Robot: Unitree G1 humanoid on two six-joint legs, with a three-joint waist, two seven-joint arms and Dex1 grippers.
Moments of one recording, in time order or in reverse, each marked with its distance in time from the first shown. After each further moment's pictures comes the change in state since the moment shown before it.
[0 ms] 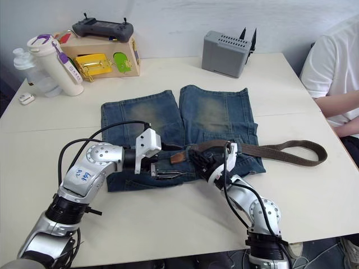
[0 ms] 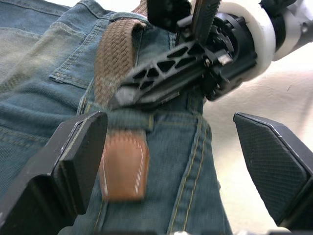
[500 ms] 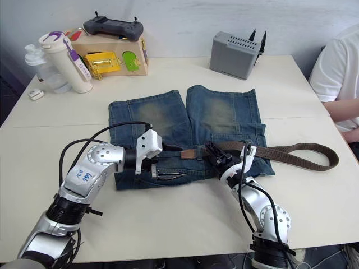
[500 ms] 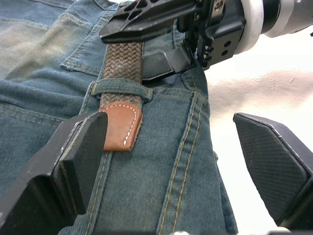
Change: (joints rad) left arm 0.000 -0.003 -0.009 0.000 0.005 -0.007 -0.003; right arm 0.055 0.022 -0.134 -0.059 0.144 -0.087 -0.123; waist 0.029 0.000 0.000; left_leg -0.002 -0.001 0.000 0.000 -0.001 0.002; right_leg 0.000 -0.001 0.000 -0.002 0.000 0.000
